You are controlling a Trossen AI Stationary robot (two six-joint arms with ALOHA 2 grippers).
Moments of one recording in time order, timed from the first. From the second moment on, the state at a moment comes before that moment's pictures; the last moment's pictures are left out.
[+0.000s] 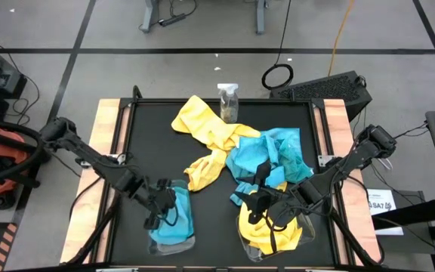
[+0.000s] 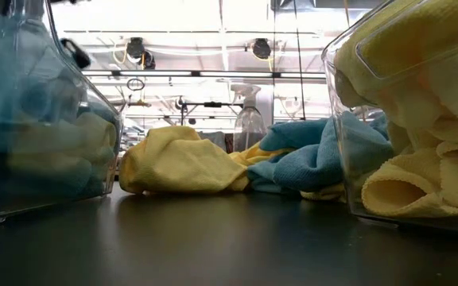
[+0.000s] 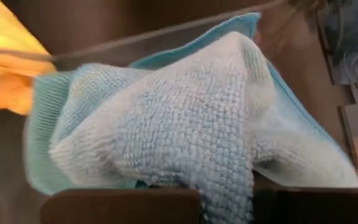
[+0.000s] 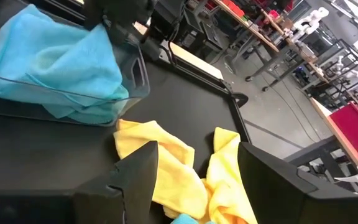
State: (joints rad) left arm -0.56 1.29 0.79 -0.48 0.00 -0.44; right arm 0.59 1.51 1.17 -0.24 0.91 -0.12
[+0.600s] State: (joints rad) left arm -0.50 1.38 0.66 -0.28 0.13 -0.45; right arm 0.59 1.51 1.17 -0.27 0.91 -0.09
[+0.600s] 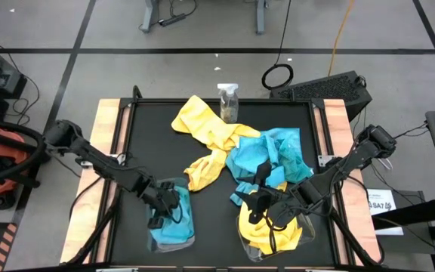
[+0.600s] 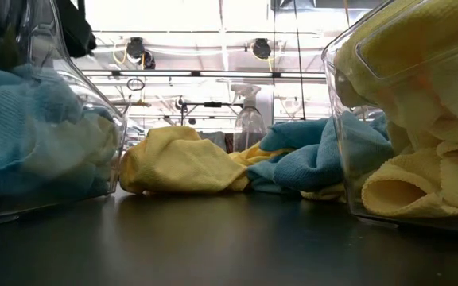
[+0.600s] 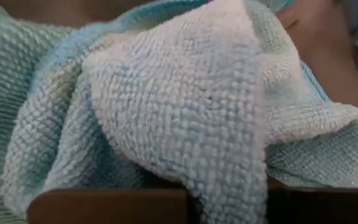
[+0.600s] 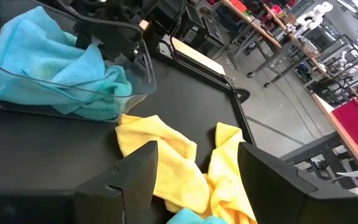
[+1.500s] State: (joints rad) left arm -0.50 1.37 1.16 -0.99 0.03 -0.40; right arm 0.59 1.51 1.17 -0.27 0.88 -0.09
